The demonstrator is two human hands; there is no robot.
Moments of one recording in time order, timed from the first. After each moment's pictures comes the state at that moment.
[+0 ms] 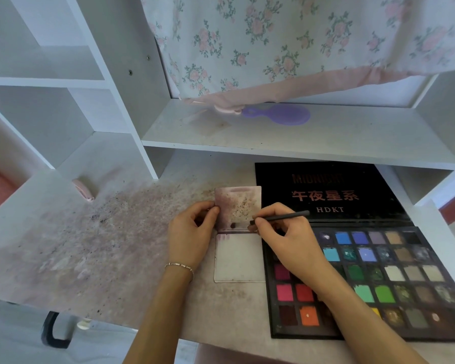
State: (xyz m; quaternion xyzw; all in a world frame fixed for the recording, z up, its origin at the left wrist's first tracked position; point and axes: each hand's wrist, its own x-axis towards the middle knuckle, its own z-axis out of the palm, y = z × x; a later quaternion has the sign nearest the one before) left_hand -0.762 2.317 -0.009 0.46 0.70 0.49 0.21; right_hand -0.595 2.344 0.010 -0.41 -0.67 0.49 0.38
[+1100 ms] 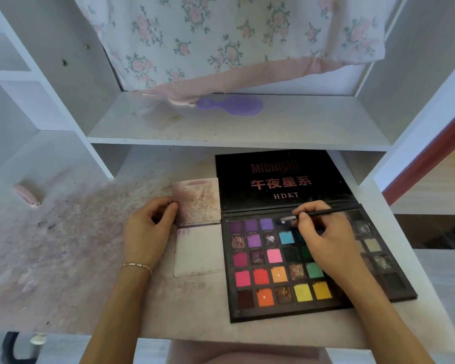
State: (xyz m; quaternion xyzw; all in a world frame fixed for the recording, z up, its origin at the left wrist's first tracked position) left_hand -0.762 2.317 -0.013 0.48 0.70 0.49 0.20; right_hand -0.495 2.338 0.003 -0.52 -0.67 0.34 0.41
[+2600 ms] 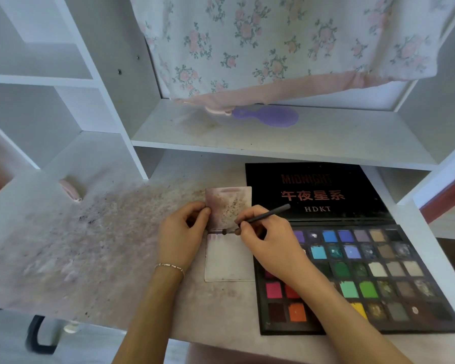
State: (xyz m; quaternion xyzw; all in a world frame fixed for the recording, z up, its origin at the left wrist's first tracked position) left_hand -0.762 2.316 -0.009 0.49 0.70 0.48 0.20; right_hand -0.601 2.340 0.011 -0.42 -0.73 0.42 0.32
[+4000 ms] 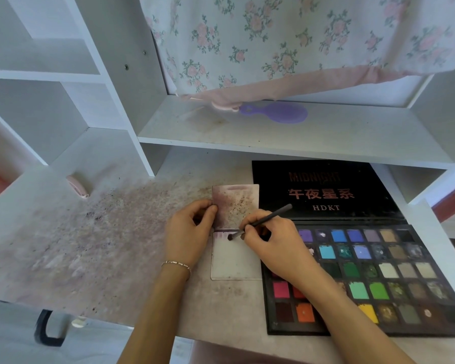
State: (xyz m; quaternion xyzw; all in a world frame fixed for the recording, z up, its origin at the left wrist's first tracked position) left_hand -0.762 2.316 -0.011 0.49 0.70 0.49 0.20; right_hand -0.603 2.343 0.003 -0.42 -0.76 0.40 0.29
